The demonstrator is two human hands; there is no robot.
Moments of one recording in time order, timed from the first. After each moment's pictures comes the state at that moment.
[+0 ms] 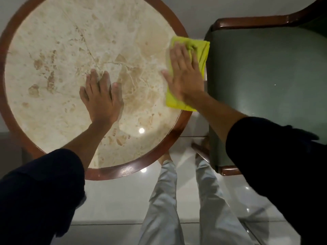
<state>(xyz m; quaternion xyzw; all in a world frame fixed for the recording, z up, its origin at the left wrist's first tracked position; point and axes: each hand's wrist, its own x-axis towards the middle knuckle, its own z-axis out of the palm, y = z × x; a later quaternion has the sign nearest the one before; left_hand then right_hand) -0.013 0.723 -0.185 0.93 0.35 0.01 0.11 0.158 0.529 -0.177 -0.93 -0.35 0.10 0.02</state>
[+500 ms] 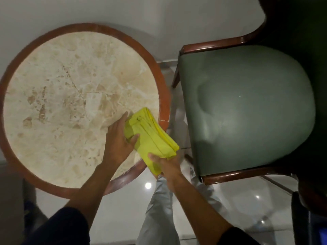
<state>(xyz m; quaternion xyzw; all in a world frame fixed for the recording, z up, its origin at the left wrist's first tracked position) -0.013 0.623 -0.142 0.91 0.23 -0.06 0.34 -0.007 0.443 -0.136 -0.59 0.36 0.42 0.58</state>
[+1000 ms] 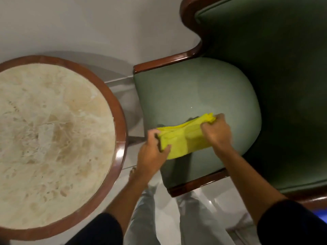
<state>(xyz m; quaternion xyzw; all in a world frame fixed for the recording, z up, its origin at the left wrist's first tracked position) 0.082 0.418 -0.128 0.84 0.23 -0.17 0.45 0.190 0.242 -0.095 -0.89 0.29 0.20 0.27</state>
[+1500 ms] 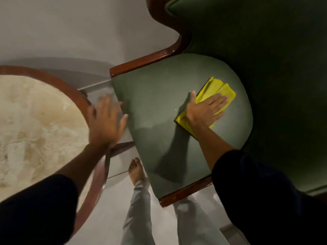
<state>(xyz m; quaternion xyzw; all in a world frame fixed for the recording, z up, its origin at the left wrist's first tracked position) 0.173 0.516 -0.170 1.00 0.01 -0.05 0.06 0.259 0.246 -0.182 -0.91 0.35 0.07 0.20</state>
